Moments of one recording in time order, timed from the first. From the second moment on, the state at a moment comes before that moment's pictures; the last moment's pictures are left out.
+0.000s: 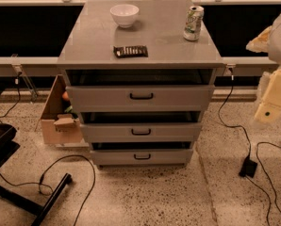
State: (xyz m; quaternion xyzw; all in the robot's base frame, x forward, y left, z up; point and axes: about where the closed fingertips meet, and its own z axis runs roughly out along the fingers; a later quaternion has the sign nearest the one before) arm 0.438 -0.217 0.976 -0.60 0.78 -0.03 0.16
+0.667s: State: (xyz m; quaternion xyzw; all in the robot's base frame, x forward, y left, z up) arm 0.448 -0.213 0.948 -0.61 0.78 -0.06 0.16
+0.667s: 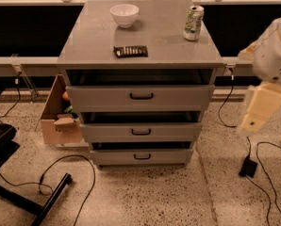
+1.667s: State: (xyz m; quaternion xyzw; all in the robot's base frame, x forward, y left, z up) arm 0.550 -0.227 0.793 -0.60 0.77 -0.16 0.13
